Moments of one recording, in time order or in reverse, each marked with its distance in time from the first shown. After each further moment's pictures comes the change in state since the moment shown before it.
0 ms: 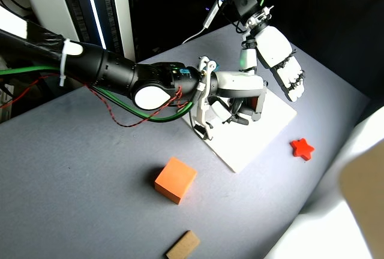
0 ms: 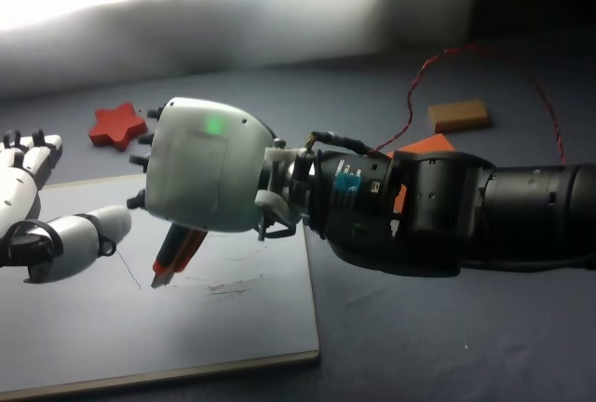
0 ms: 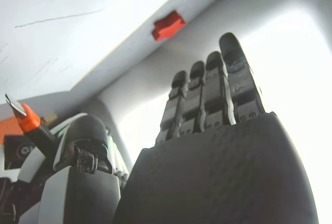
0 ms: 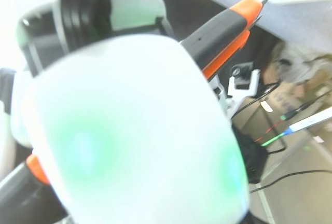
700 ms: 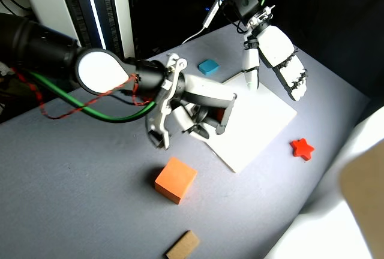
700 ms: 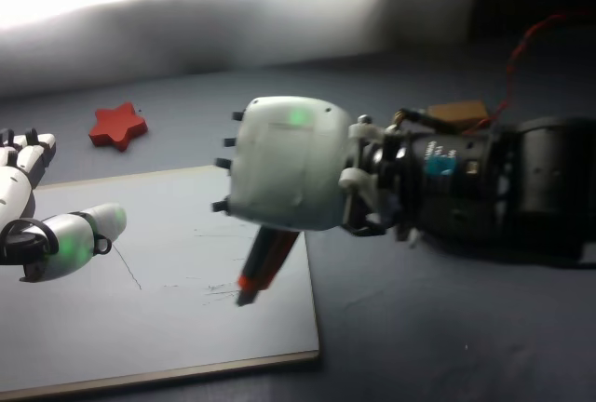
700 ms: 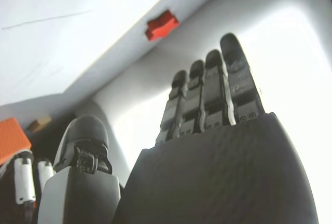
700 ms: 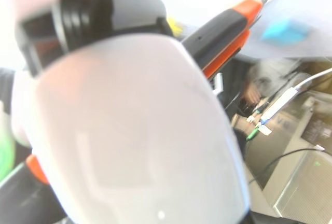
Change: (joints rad) left arm 0.006 0.000 0.000 0.000 -0.008 -0.008; right arm 0.037 0.249 -0.264 0.029 -0.220 0.101
